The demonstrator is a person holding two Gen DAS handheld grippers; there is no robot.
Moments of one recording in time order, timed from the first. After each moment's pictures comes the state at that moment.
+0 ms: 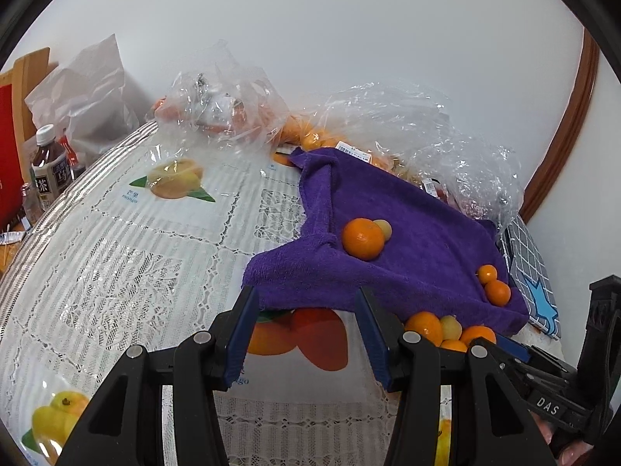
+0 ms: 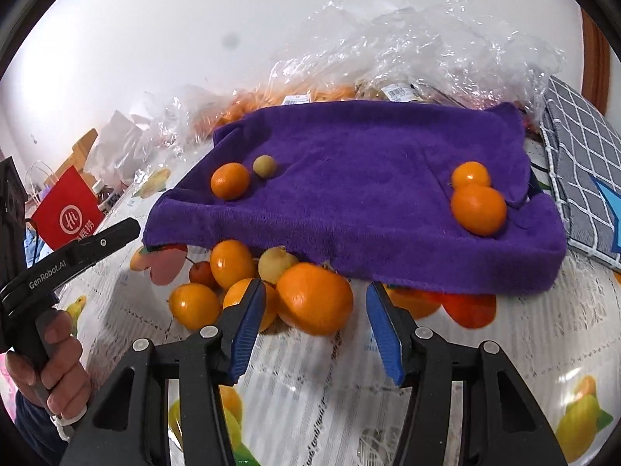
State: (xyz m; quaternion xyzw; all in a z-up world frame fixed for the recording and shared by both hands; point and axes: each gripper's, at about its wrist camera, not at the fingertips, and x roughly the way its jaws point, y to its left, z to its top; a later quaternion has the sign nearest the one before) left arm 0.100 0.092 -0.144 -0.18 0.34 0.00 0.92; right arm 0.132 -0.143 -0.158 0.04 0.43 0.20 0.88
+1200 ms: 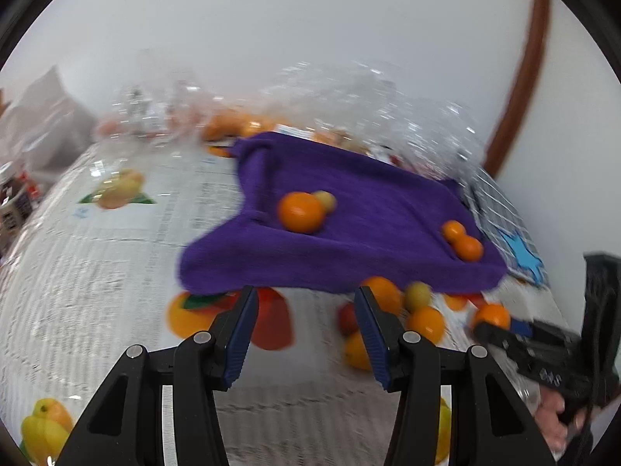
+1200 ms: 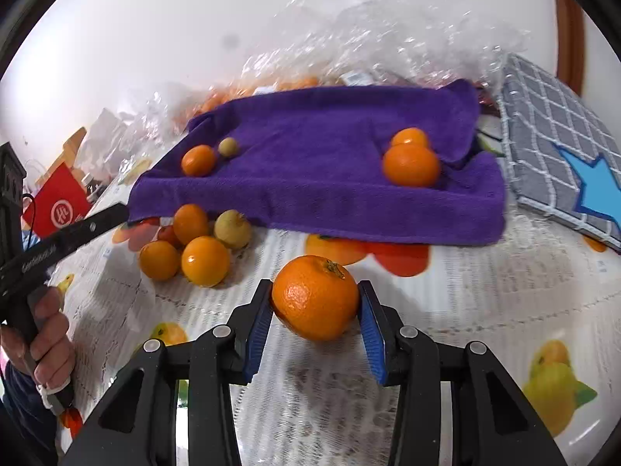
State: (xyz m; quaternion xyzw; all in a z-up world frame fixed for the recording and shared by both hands) left arm 0.096 0.053 -0.147 -0.11 0.35 -0.09 0.93; right arm 0.106 -0.189 -0.169 0.03 0.44 0.16 0.88
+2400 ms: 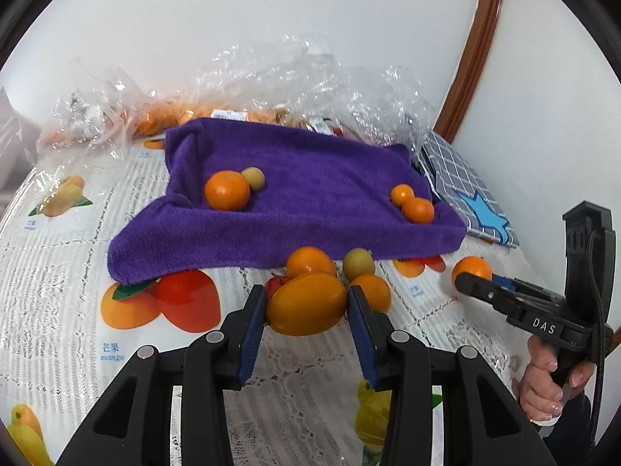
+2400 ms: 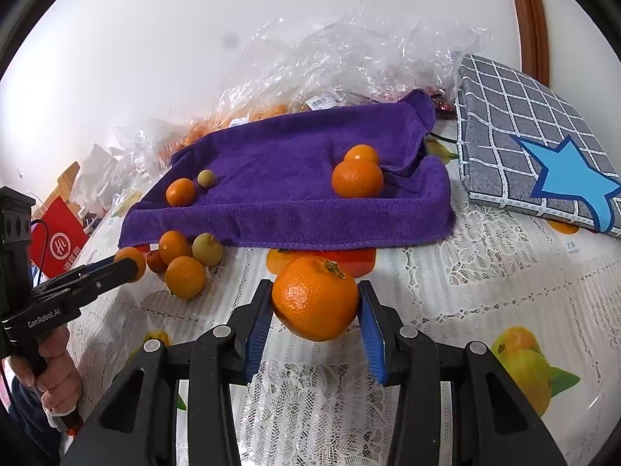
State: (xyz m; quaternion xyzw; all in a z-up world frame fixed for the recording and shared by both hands) left arm 0.092 0.025 -0.150 -0.08 0.36 -0.16 0.92; right arm 0.093 -0.223 -0.164 0.08 0.41 0.14 0.90
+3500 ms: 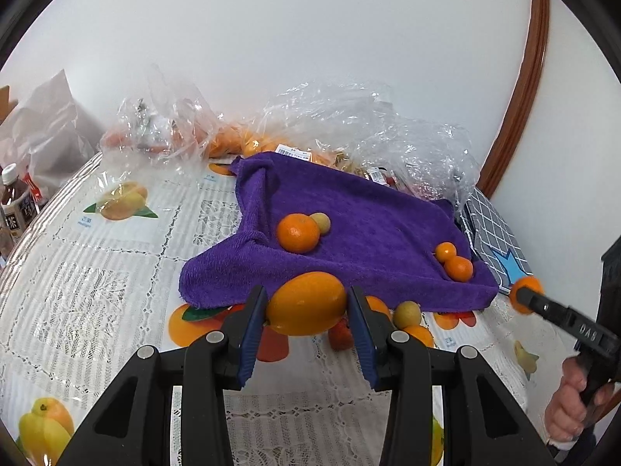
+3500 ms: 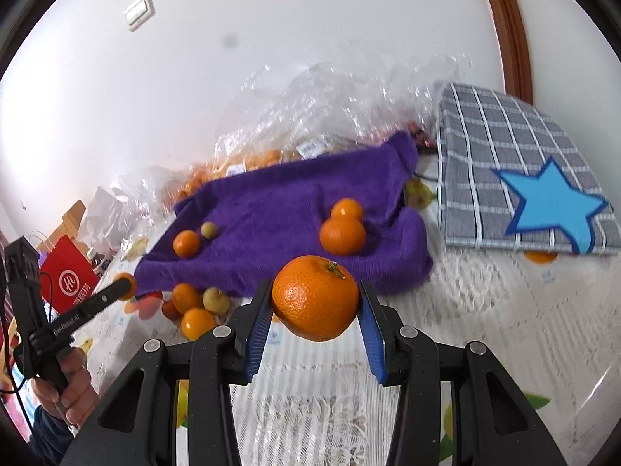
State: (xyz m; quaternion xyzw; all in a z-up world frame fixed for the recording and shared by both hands) left arm 0.092 0.060 -0.139 -0.13 0.31 -0.07 0.94; right arm 0.098 -0.242 -0.127 0.12 0.36 0.13 0.92
